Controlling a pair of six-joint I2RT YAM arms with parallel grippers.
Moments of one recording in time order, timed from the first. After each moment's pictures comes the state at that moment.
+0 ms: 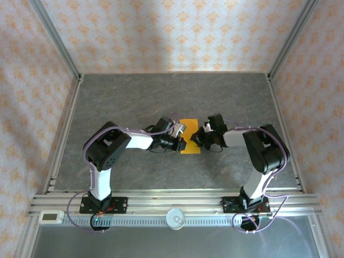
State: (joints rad) left arm -0.63 1.94 0.94 0.14 0.55 -0.45; right arm 0.36 1.75 0.72 0.09 -0.61 1.01
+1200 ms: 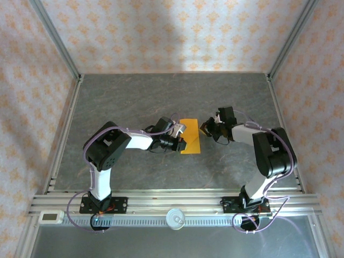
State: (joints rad) left arm -0.63 1.94 0.93 0.16 0.55 -0.44; right arm 0.26 1.66 0.79 0.02 -0.50 0.95
